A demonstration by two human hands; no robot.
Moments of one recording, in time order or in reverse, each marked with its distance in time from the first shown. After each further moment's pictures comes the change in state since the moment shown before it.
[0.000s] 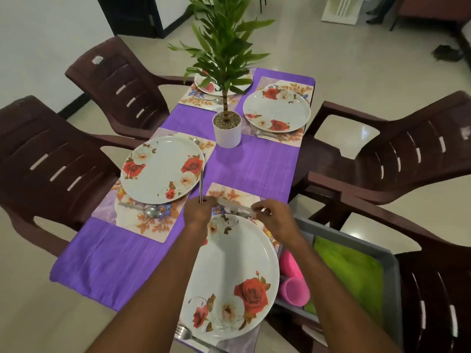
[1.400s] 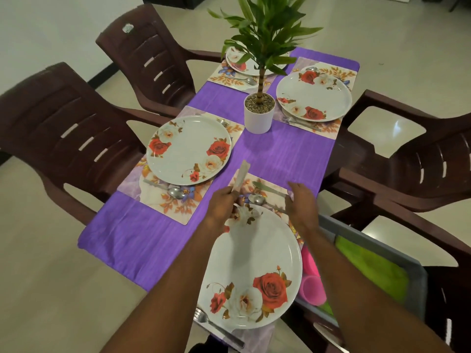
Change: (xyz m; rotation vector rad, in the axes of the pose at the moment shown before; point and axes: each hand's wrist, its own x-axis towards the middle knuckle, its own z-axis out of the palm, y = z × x) left_hand 0.010 -0.018 -0.014 0.019 -0.247 -0.007; right_hand 0.044 0.038 0.042 -0.256 0.206 0.088
